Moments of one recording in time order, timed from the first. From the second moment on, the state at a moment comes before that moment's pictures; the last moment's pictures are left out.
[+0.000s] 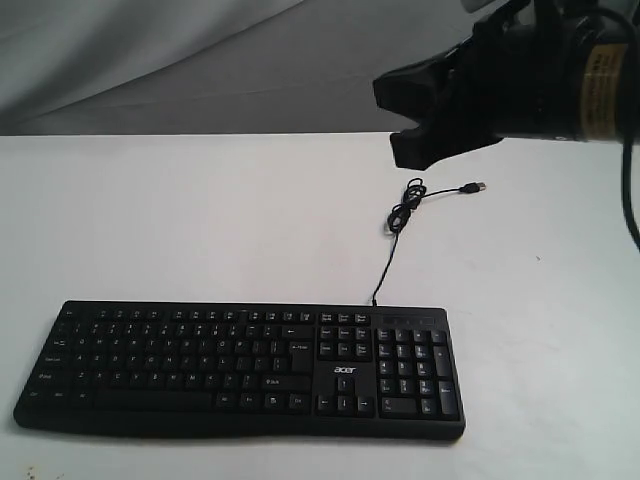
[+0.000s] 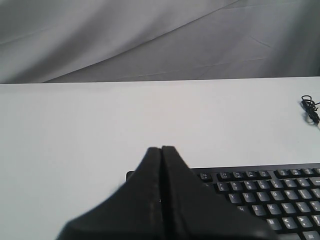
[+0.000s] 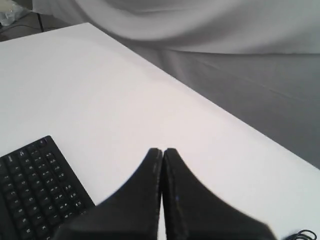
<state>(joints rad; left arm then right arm) -0.02 0.00 0.00 -0.04 0.28 -0.01 0.54 1.34 -0.95 -1.73 -0.39 1.54</state>
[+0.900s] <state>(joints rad) -0.02 0.00 0.00 -0.04 0.28 -0.01 0.77 1.46 -1.46 0.07 0.72 -0.41</state>
